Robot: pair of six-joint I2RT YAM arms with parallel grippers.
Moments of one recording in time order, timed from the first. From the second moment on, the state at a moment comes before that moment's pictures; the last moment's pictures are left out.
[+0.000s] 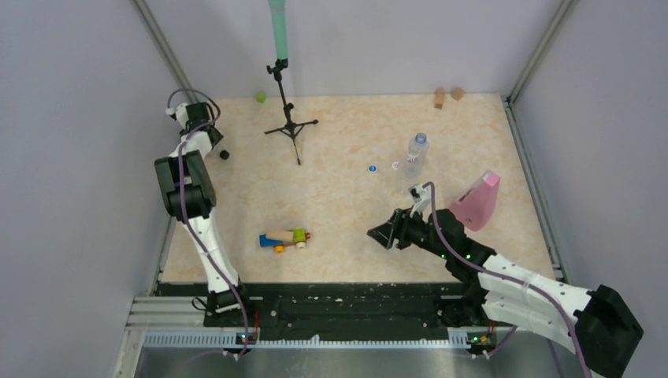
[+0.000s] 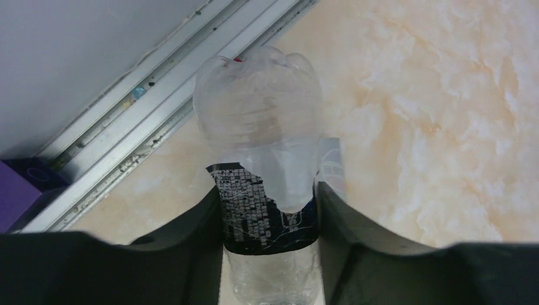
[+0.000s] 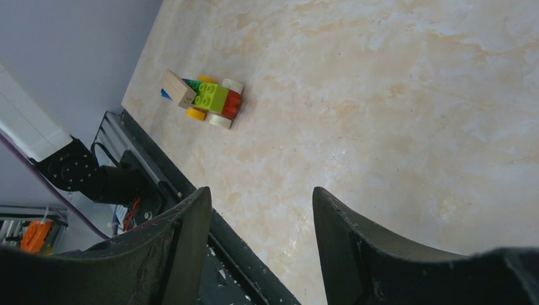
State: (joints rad) left arm 0.27 2.25 1.72 -0.20 -0.31 -0.51; right arm 0.80 0.83 0.30 0.22 -0.10 0.68
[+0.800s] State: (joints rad) left arm -0.03 1.31 0.74 0.22 -0.10 -0.97; right arm 0.81 0.67 0.34 0.07 -0.06 0.73
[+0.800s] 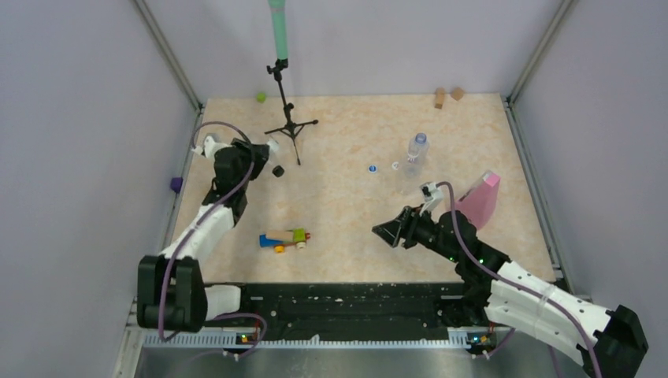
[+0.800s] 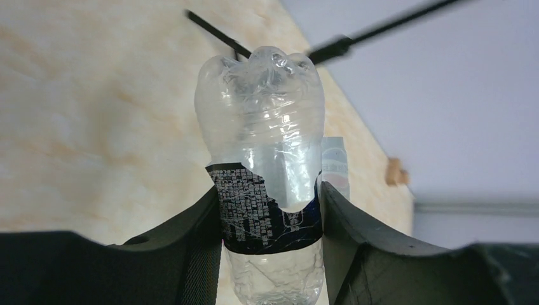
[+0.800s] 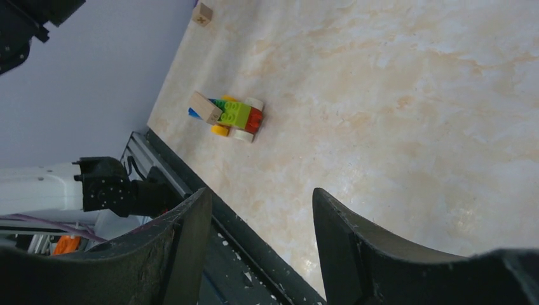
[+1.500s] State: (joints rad) left arm -0.57 0.85 0.17 0.58 -0.13 -1.14; right arm 1.20 0.93 0.42 0.42 0.24 0.68
